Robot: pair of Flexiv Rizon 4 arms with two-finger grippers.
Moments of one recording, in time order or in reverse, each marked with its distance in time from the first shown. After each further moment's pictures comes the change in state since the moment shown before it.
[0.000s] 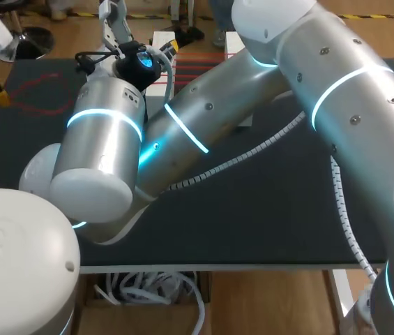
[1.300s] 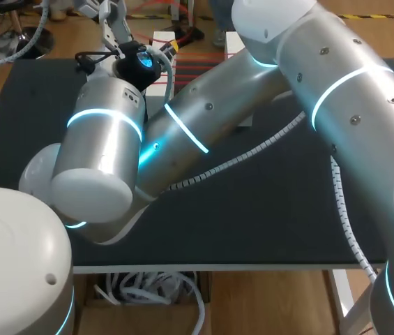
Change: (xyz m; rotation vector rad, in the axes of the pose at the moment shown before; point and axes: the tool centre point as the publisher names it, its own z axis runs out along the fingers) left arm 0.088 -0.270 -0.072 0.380 0.103 0.627; right arm 0.000 0.000 0.000 0.000 0.000 0.000
